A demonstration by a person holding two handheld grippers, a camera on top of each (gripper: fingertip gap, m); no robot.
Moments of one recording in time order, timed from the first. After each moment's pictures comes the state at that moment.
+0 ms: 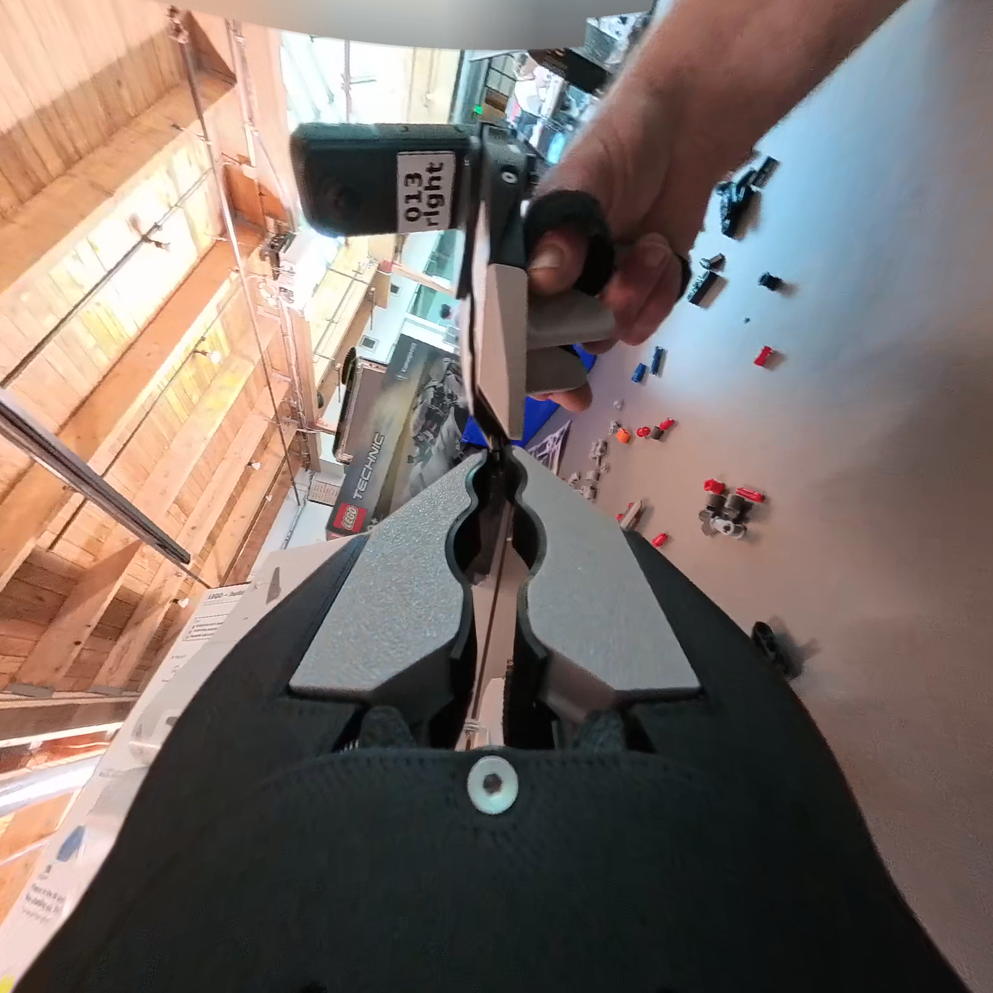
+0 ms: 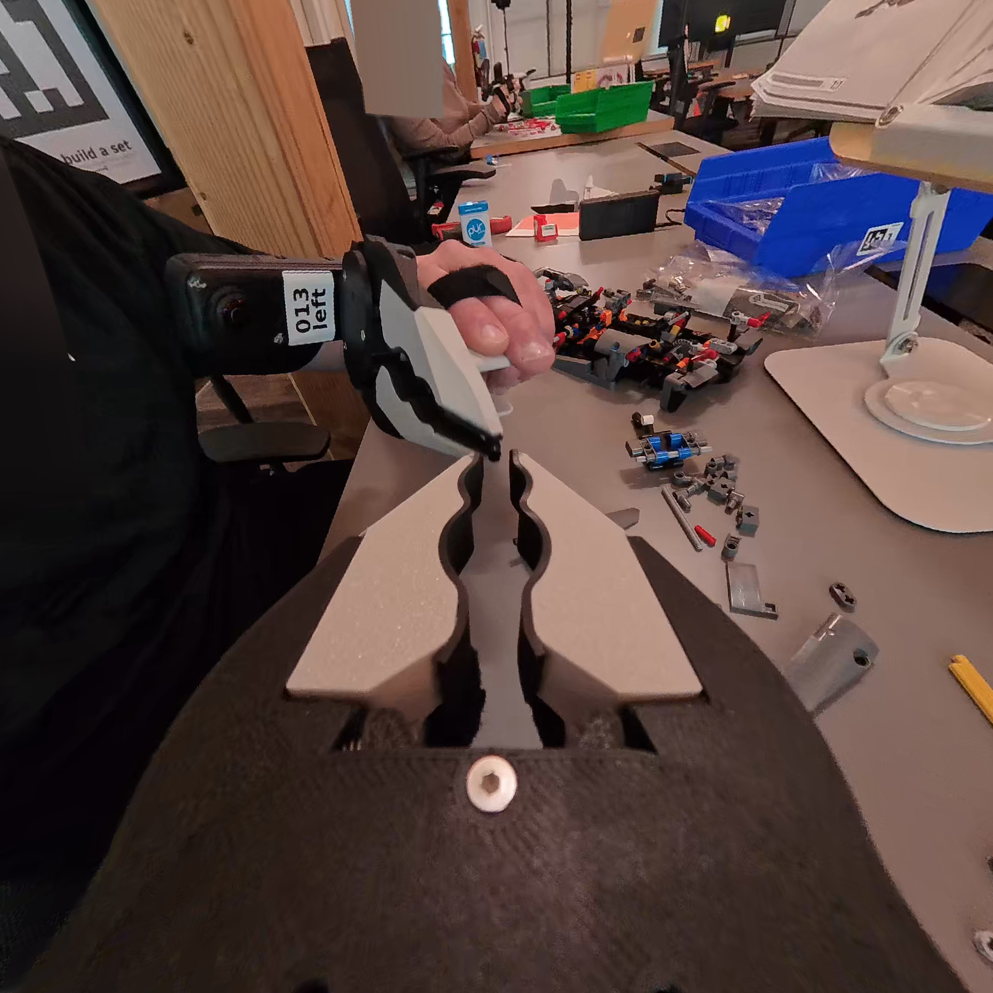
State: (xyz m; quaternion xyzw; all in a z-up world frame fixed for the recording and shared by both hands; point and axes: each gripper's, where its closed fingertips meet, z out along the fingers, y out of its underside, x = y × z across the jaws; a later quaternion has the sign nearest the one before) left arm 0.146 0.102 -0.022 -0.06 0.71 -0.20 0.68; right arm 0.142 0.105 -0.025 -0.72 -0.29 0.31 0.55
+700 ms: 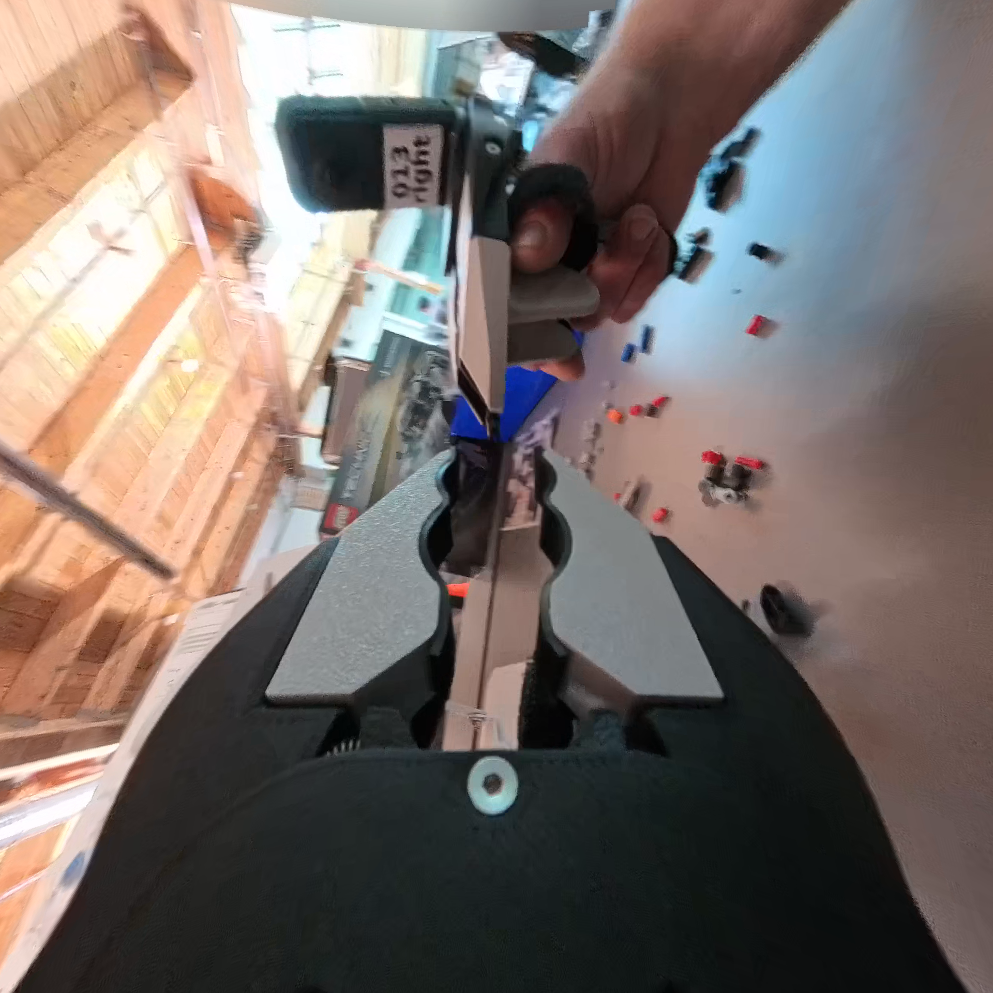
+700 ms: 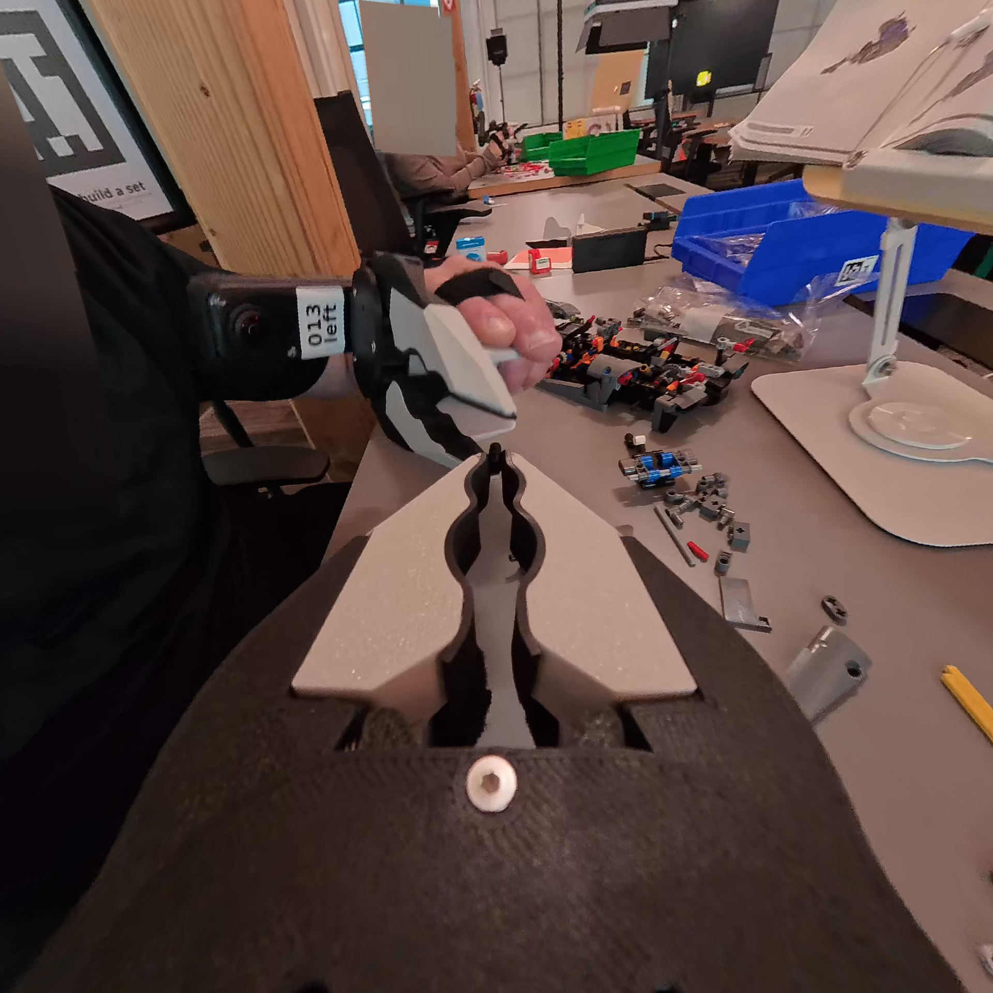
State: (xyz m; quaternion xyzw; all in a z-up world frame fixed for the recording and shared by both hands) left arm 0.146 0.111 -0.023 -0.05 0.73 -0.18 0.66; right arm 0.147 0.105 -0.017 -0.71 -0.28 0.31 0.57
